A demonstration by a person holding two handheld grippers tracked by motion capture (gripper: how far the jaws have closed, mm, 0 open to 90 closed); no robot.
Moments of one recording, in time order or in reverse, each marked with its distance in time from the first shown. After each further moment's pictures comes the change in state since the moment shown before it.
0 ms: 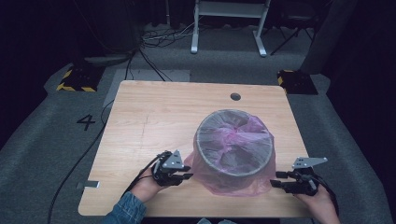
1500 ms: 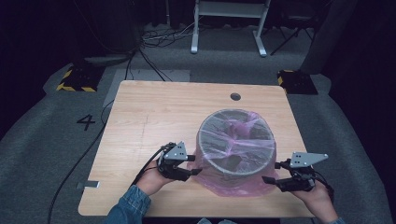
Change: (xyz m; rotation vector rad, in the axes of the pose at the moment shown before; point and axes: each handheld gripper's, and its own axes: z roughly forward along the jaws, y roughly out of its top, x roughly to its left) left arm 0.003 0.026 0.016 -0.061 -0.046 0.090; right arm 0.033 0.045 -0.005 -0.122 0.103 -0.255
